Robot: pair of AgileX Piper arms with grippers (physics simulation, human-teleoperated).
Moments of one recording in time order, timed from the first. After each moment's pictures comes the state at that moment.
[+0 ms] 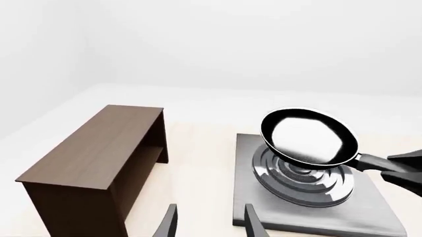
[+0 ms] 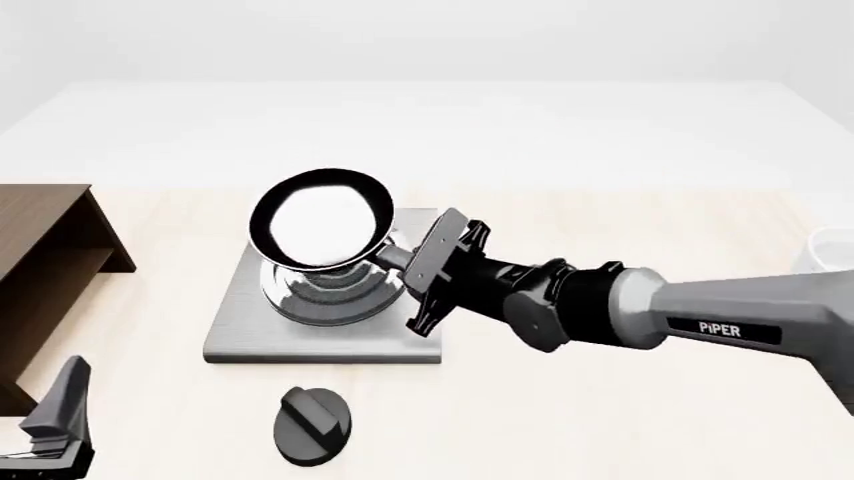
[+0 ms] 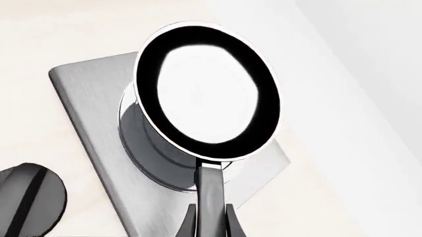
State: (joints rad) left arm 0.12 0.00 -0.04 0.10 0.00; right arm 0.68 1.80 -1.00 -0.22 -0.47
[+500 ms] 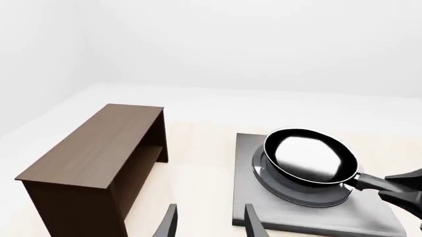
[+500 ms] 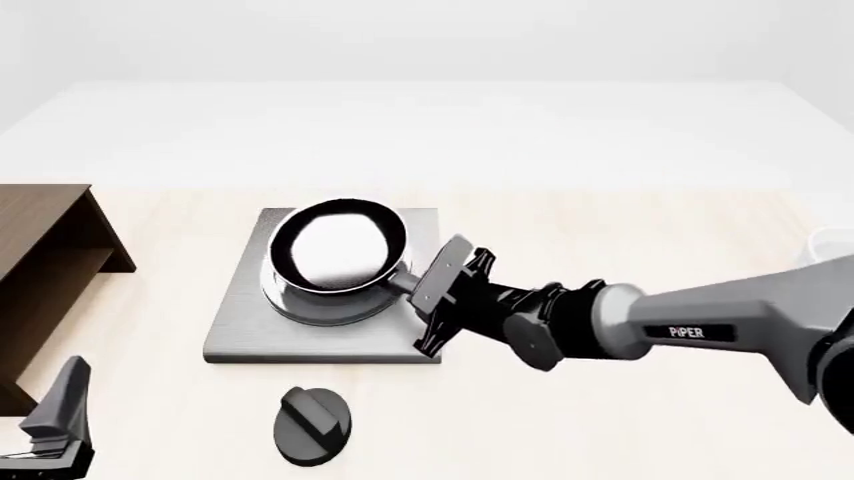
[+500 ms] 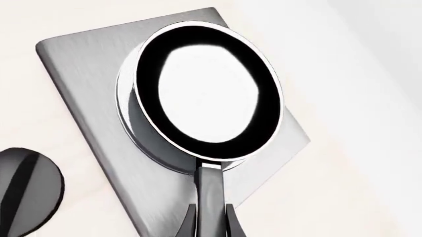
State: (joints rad) left arm 0.13 0.00 -0.04 0.10 -0.01; right arm 0.67 1.88 -0.95 -0.28 -0.44
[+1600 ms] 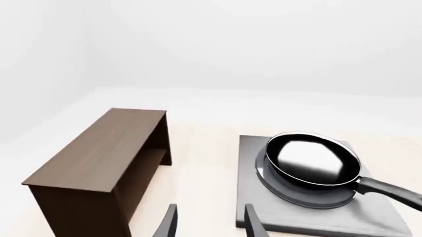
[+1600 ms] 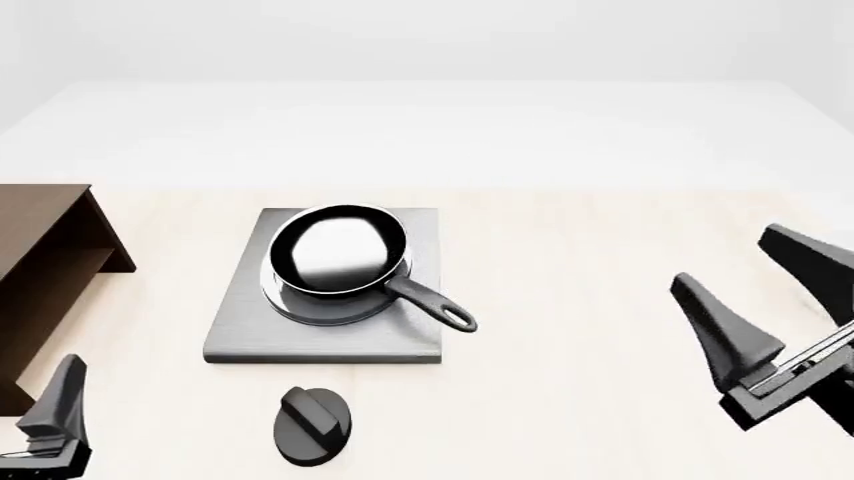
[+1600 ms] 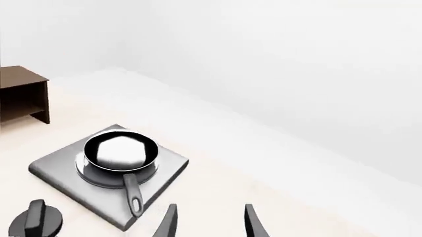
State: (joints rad) left arm 0.13 0.00 -0.05 0.10 0.02; right arm 0.42 0.41 -0.40 0.02 -0.25
